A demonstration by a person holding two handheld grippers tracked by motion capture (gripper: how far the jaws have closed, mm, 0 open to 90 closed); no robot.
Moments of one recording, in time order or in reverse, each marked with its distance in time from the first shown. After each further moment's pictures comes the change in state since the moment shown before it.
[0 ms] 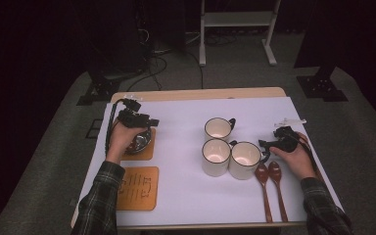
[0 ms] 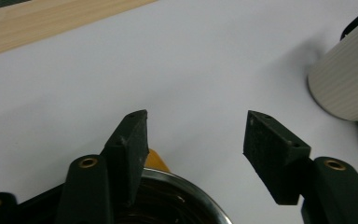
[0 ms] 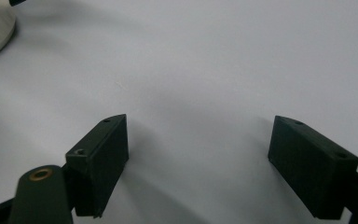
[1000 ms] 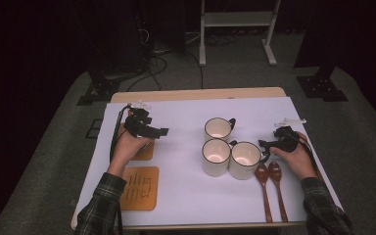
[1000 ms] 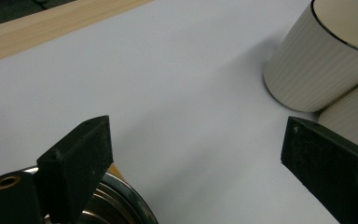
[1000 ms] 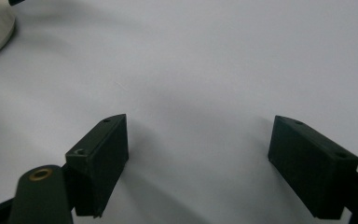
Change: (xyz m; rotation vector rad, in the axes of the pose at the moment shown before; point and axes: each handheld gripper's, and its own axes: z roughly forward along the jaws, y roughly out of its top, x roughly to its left) left arm -0.052 -0.010 -0.010 -0.032 0.016 0.083; right arm 0.000 0.000 0.000 0.003 0.001 0.003
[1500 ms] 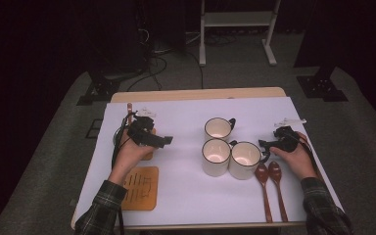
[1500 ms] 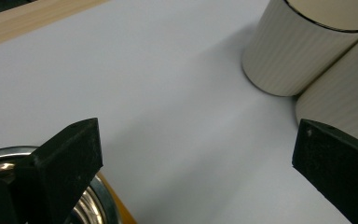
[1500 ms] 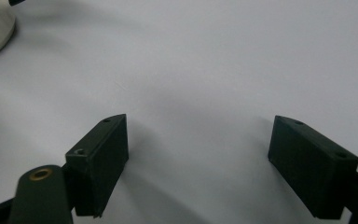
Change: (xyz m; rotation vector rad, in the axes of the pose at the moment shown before) left arm -0.028 -0.010 -0.004 0.003 -0.007 0.034; right arm 0.000 0.000 0.000 0.000 0.000 0.001
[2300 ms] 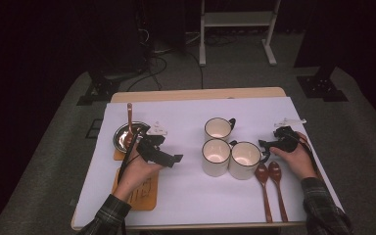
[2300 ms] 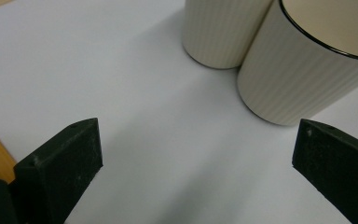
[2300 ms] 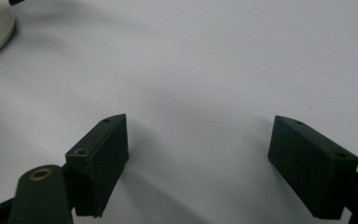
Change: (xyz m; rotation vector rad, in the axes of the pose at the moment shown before) left arm -0.051 -0.023 0.005 0.019 -0.065 0.090; right arm 0.000 0.000 0.000 -0.001 -0.002 -0.004
